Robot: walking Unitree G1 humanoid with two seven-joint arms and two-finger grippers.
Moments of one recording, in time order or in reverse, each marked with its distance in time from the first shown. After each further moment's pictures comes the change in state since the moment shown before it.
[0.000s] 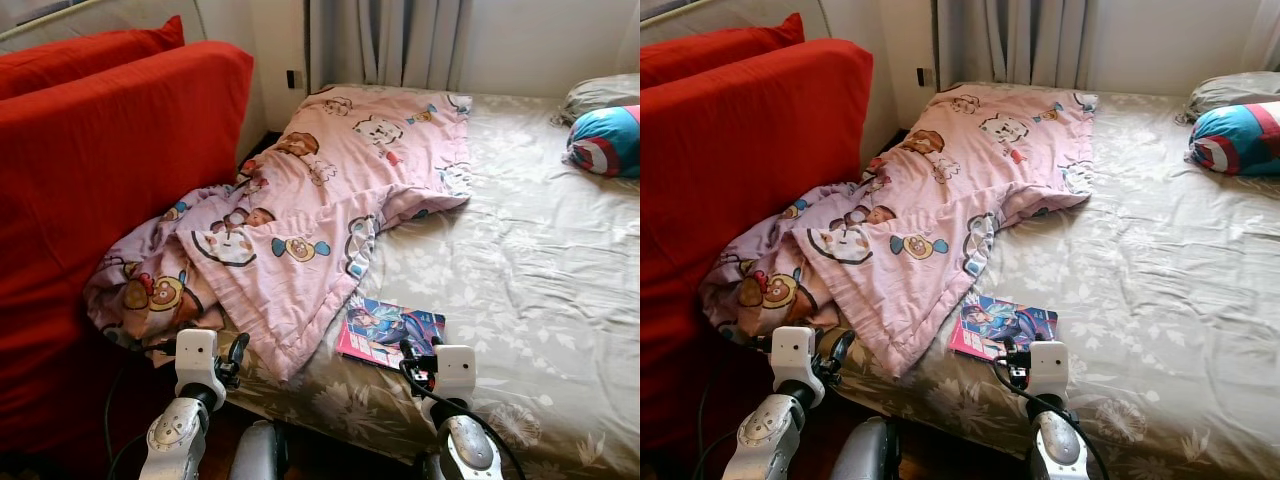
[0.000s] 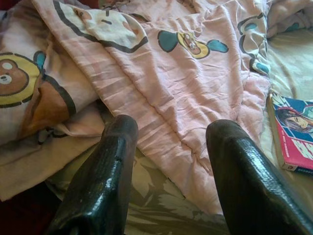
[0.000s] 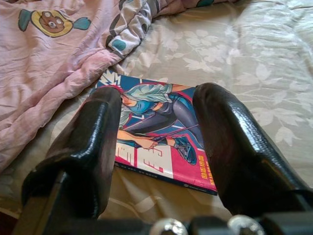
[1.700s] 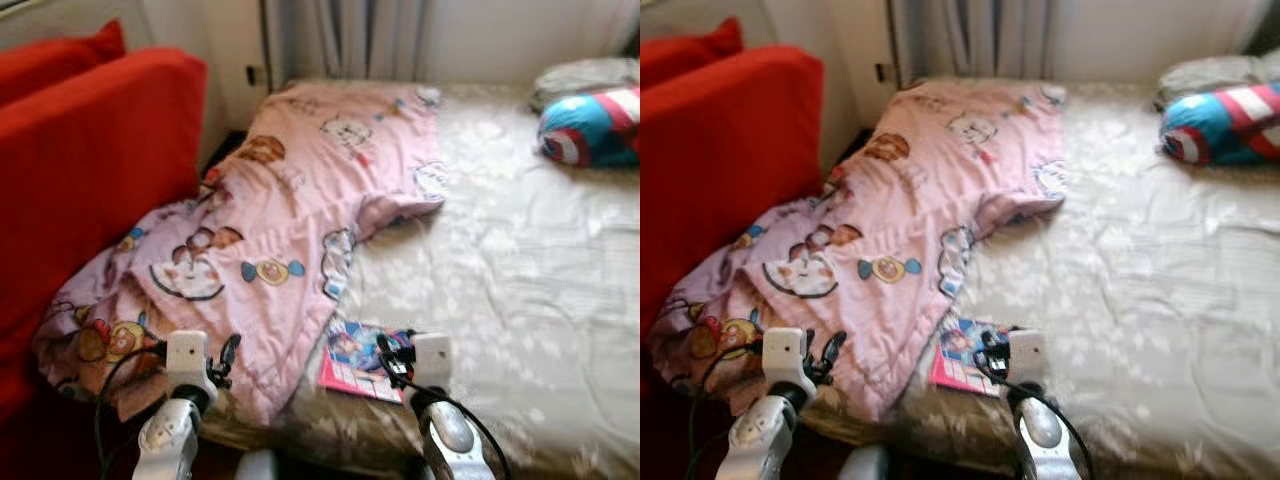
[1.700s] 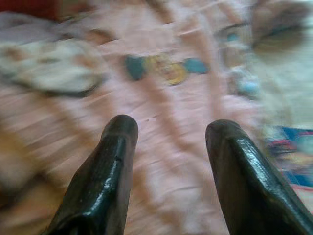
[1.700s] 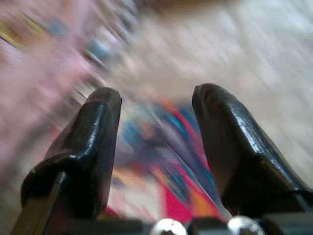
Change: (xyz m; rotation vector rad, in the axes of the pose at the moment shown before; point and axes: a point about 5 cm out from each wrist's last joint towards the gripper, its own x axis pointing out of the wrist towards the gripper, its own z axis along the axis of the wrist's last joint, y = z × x) left arm 0.006 -0.005 0.007 -0.008 -0.035 -0.013; right arm 0.008 0.004 -0.005 0.017 0.082 0.059
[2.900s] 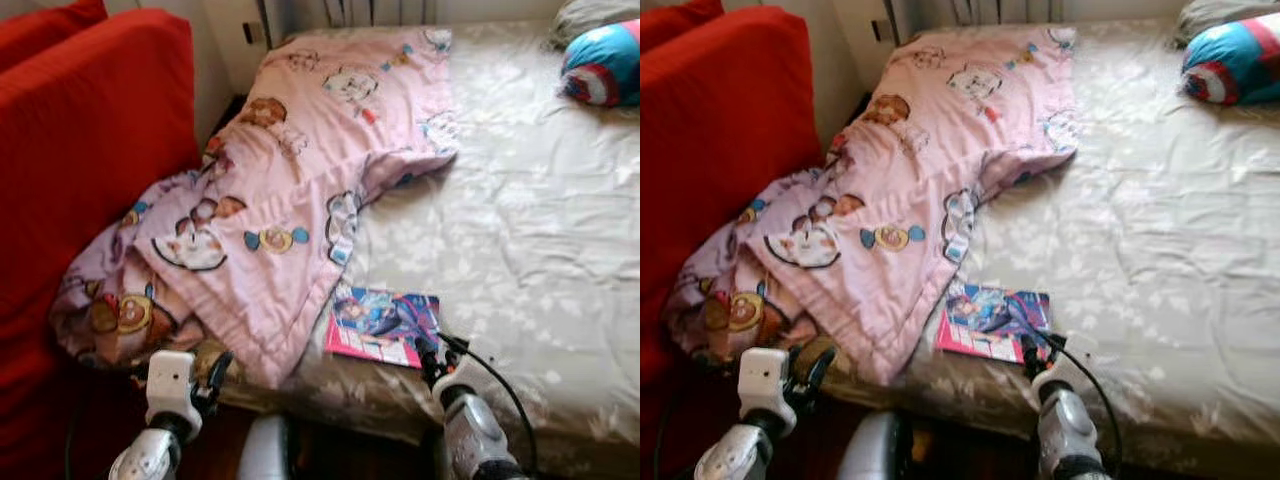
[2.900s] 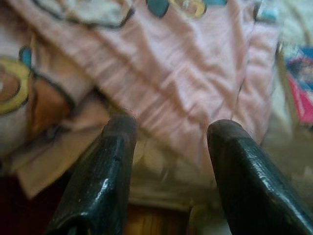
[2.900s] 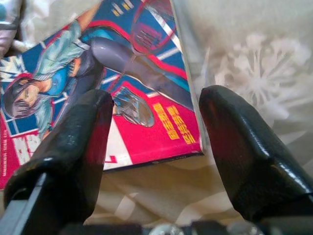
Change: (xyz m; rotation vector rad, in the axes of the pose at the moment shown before) left arm -0.064 0.020 0.005 0.083 0.052 0.018; right arm 0.015 -0.031 0.005 0.490 0.057 -0.182
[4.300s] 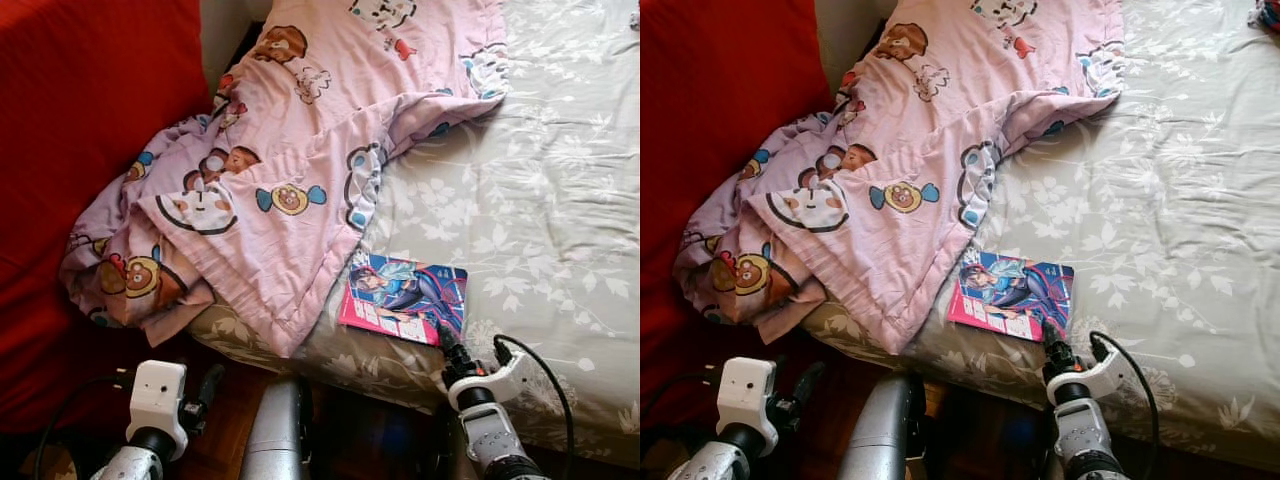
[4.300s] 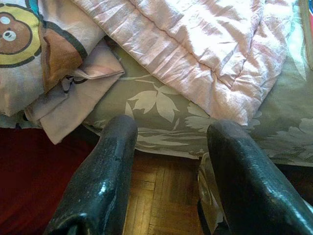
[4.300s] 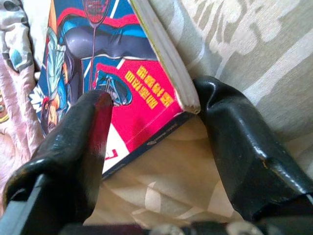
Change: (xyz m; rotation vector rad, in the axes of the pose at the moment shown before) left arm -0.025 -0.001 0.020 0.061 0.047 -0.023; right arm -0.004 -0.012 0.003 0.546 -0.043 0.152
